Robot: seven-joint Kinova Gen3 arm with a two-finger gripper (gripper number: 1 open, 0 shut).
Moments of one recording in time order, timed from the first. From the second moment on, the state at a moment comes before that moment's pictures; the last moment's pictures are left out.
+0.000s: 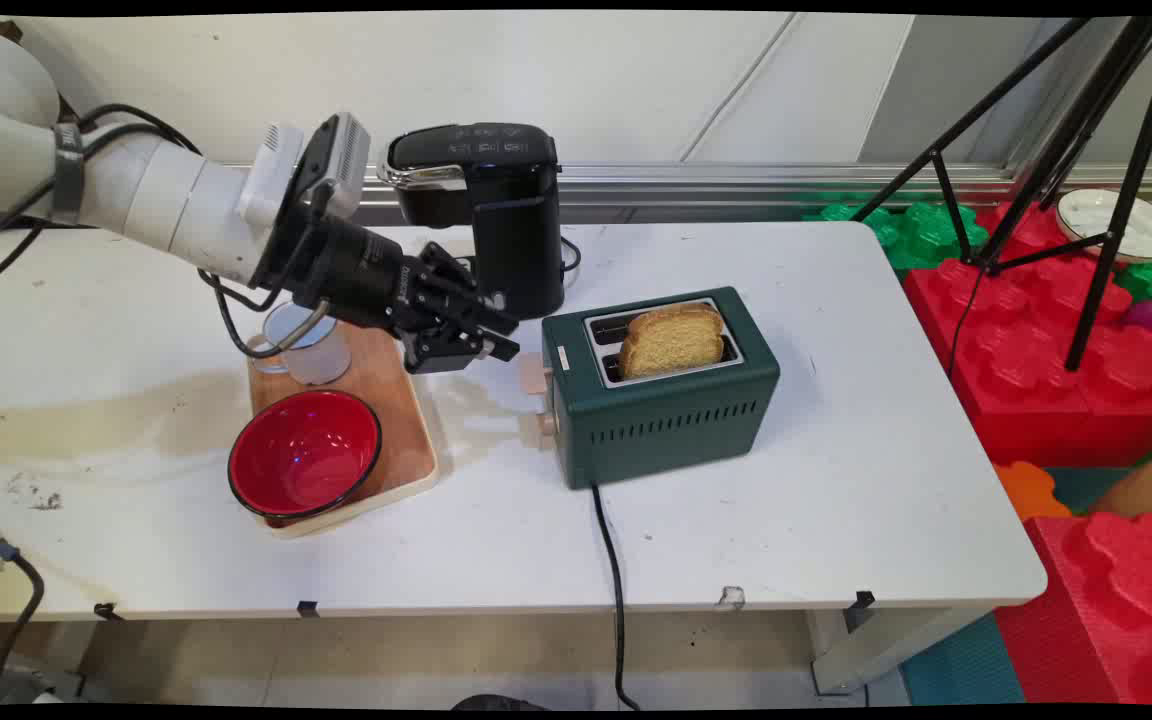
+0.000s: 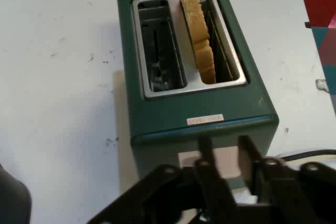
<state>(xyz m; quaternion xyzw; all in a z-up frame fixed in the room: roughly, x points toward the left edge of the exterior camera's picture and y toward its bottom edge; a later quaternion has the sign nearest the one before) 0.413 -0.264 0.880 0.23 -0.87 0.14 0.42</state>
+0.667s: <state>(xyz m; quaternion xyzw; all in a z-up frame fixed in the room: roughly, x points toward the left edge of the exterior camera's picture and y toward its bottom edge) 0.399 -0.274 0.860 0.23 -0.87 0.13 0.41</state>
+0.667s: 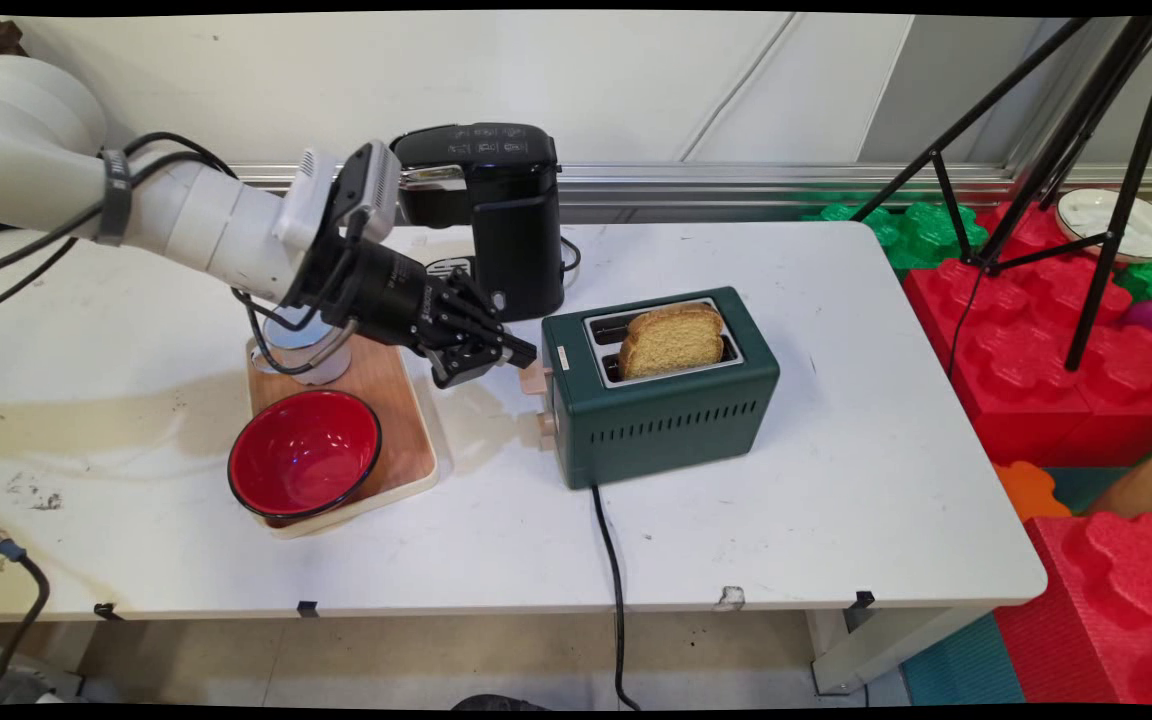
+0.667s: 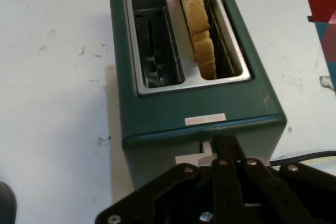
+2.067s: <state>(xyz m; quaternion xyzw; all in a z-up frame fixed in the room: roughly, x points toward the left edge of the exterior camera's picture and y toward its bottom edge) 0.390 -0.283 0.810 0.24 -0.88 0.12 0.39</state>
